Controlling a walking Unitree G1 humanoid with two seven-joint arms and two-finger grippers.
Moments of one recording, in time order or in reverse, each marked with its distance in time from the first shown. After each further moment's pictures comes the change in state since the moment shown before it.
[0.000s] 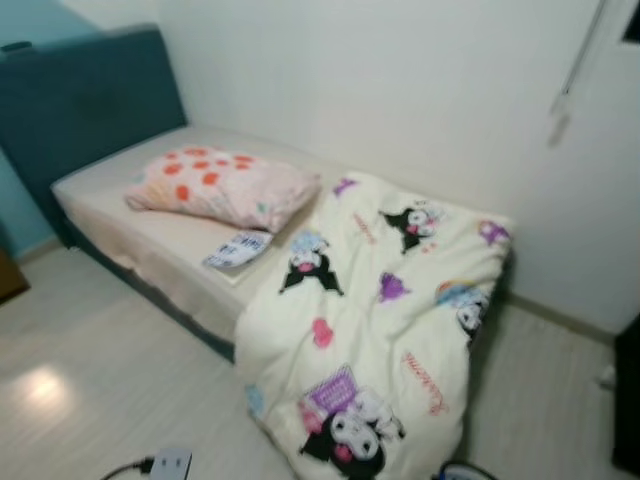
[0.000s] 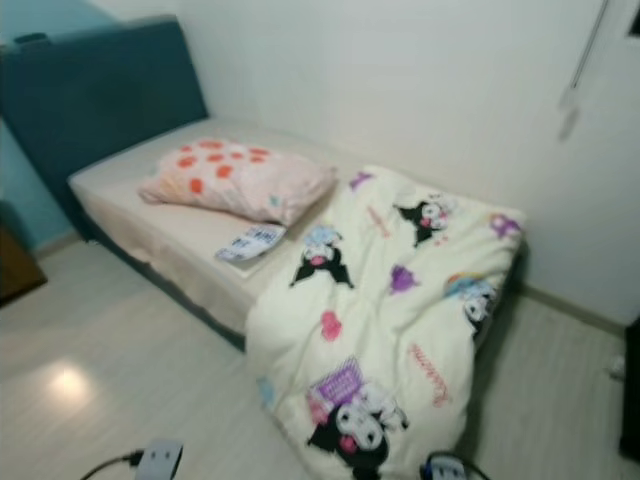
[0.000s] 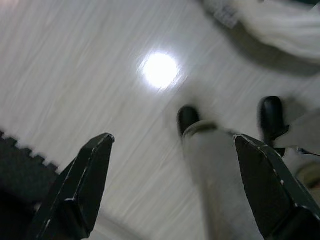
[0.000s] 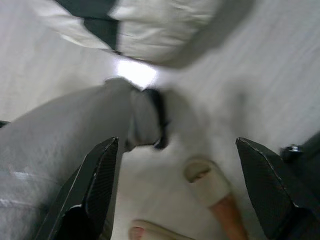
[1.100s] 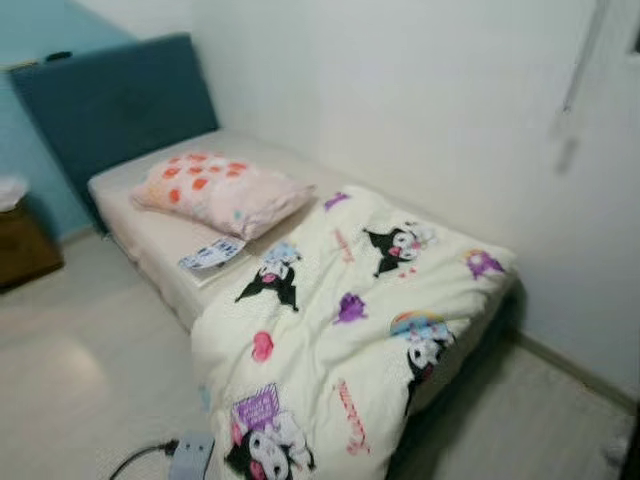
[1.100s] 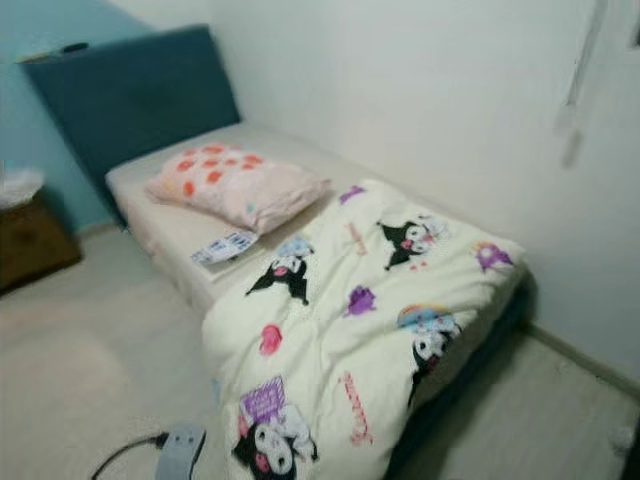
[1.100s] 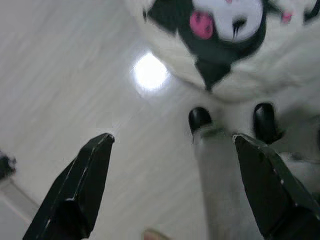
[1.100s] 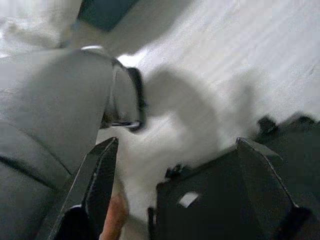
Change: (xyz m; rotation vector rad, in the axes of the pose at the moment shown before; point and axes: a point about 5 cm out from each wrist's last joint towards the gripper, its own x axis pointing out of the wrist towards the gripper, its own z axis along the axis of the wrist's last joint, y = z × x) left arm 0.000 -0.004 -0.001 0.038 0.013 -0.022; right arm -0.002 -0.005 -0.015 -0.017 0.045 -0.037
